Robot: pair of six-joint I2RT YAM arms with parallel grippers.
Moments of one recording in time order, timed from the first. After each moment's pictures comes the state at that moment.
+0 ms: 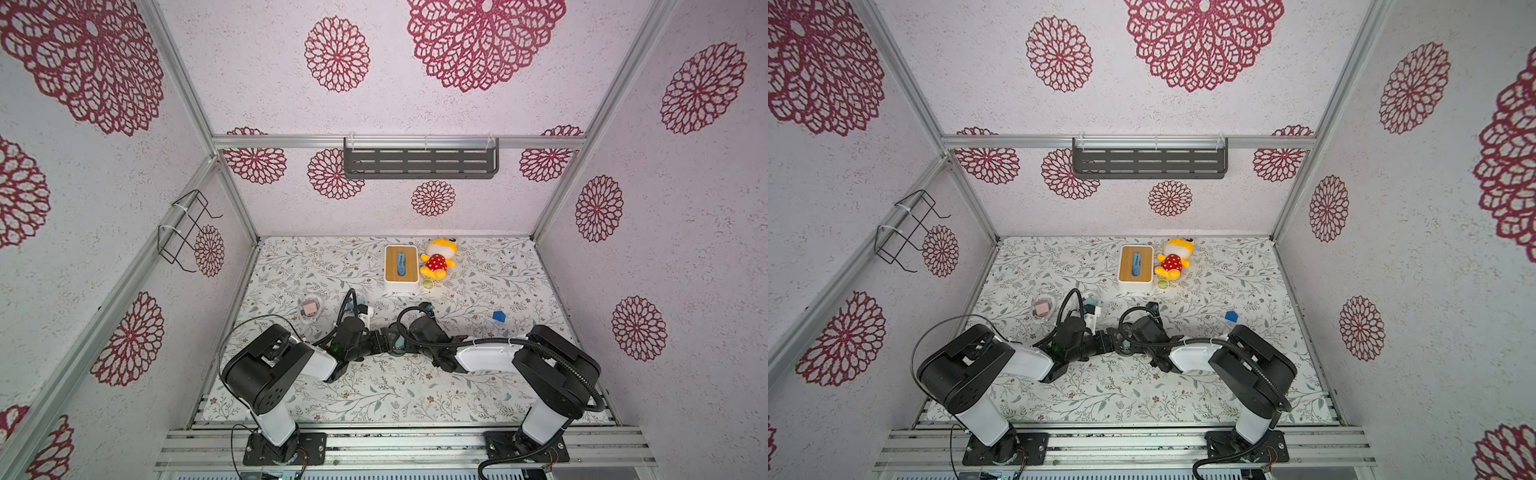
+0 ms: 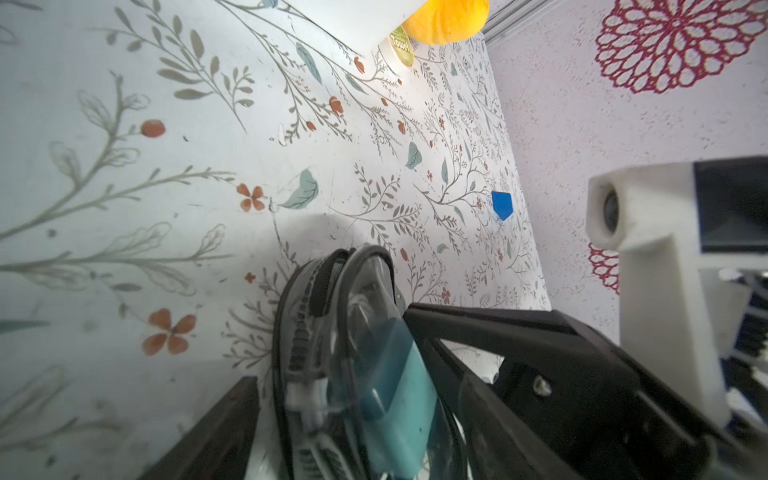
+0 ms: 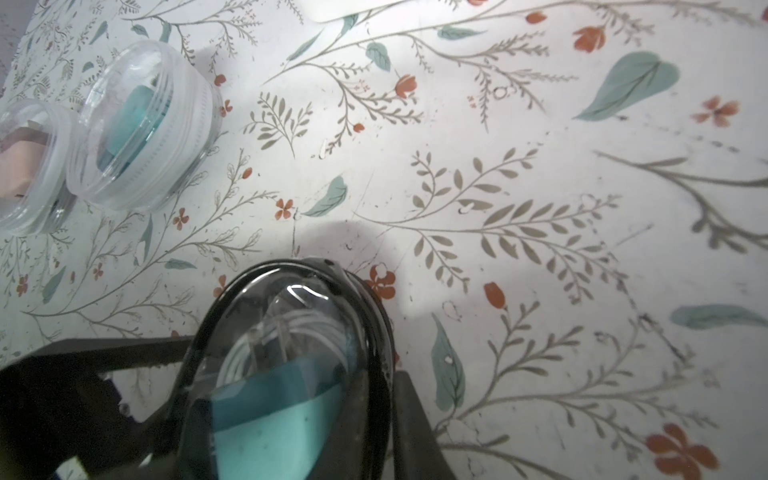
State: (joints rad) left arm -0.60 1.74 0.46 0.75 0.29 -0.82; right arm 0.89 1.70 0.73 0.18 0.23 0.80
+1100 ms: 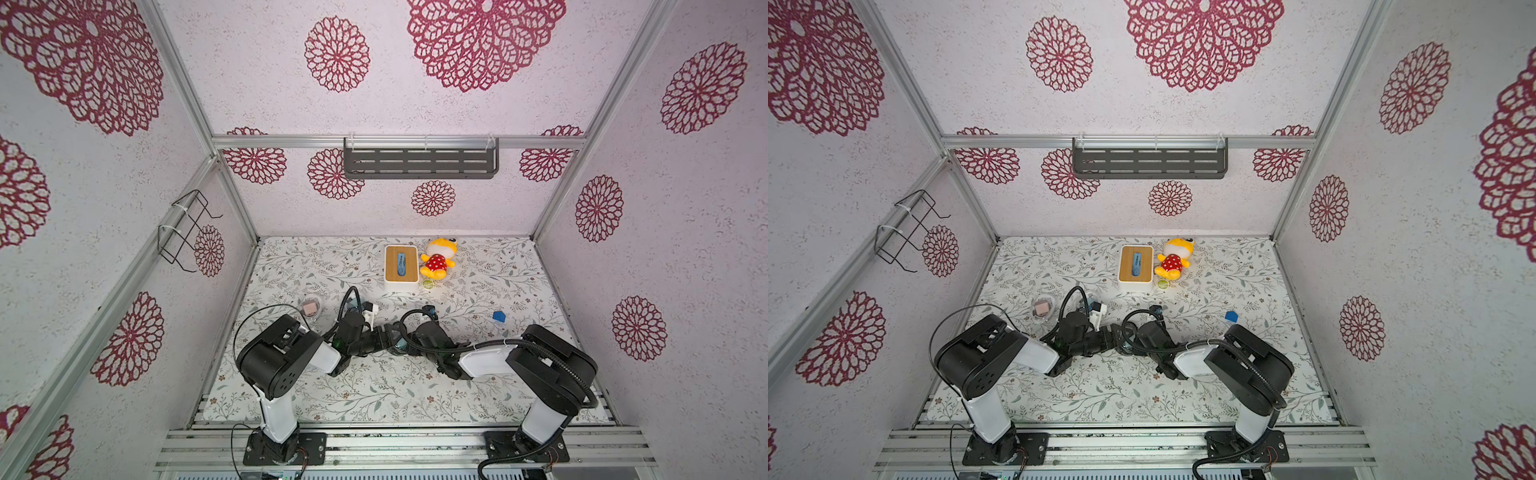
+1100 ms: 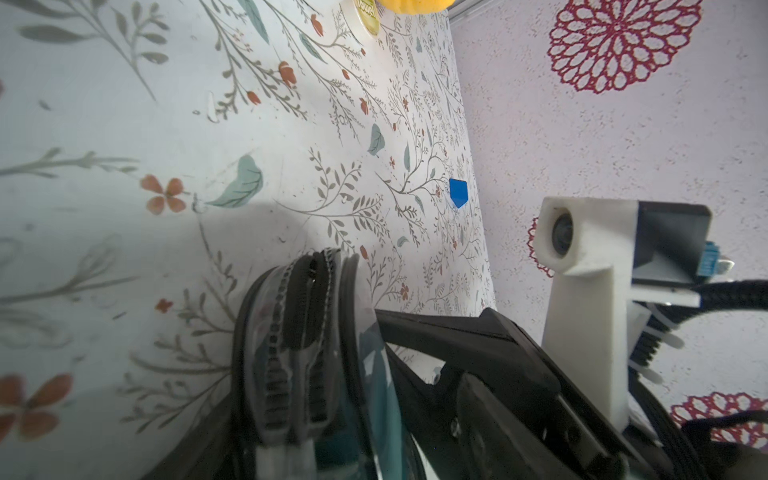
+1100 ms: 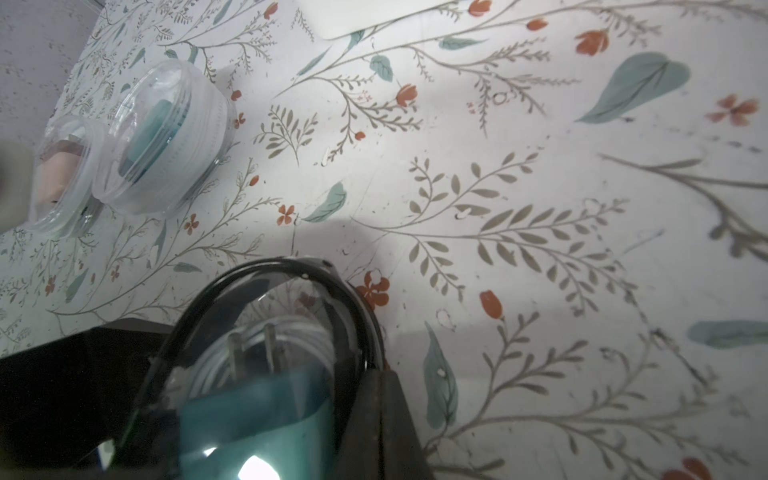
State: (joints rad) left arm -0.59 1.86 0.53 0.85 0.47 -0.92; right arm 0.88 1.72 0.64 0.38 0.22 0.78
